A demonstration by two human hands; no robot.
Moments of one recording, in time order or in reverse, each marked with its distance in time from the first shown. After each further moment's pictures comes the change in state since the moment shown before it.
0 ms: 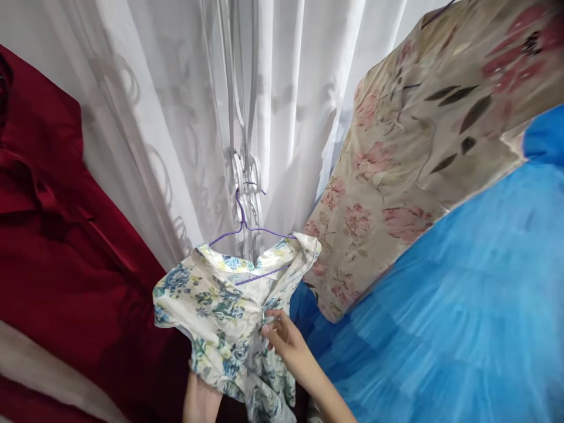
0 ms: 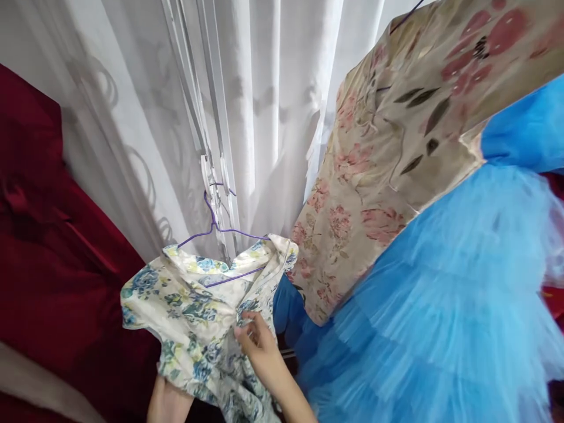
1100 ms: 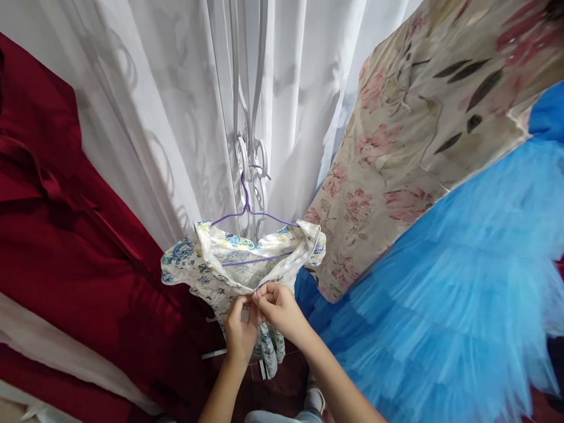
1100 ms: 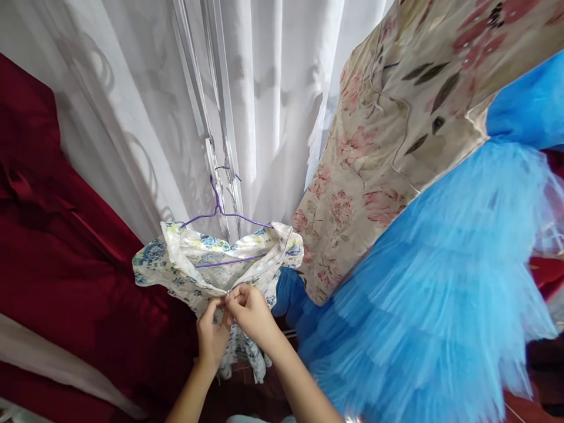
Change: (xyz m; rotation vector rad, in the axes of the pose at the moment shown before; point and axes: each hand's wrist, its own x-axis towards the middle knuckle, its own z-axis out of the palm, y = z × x) left_hand 0.039 -0.025 0.017 0.444 0.106 0.664; right_hand 0.020 -0.053 0.039 0.021 -0.103 -0.005
